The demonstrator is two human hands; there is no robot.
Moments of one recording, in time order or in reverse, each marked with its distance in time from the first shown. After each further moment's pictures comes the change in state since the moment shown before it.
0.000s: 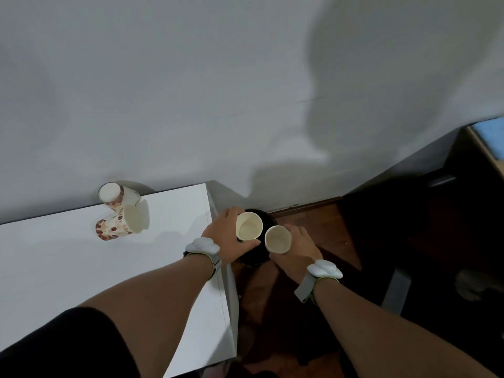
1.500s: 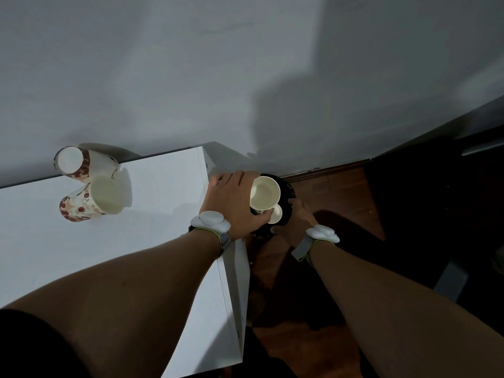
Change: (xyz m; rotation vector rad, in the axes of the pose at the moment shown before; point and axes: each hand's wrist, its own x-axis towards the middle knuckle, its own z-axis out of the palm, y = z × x) left_hand 0.039 -0.014 0.025 0.337 0.204 0.173; right_hand 0.078 0.016 0.072 0.055 -0.190 0.186
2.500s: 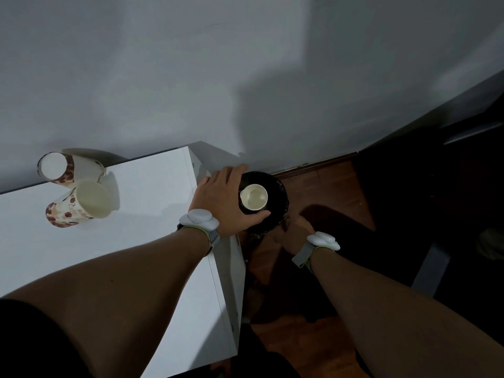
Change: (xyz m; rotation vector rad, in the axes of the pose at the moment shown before) left_hand -0.002 0.002 -0.006 -0.045 -0.034 0.012; right_hand -0.033 0.008 0.000 0.004 -0.020 0.147
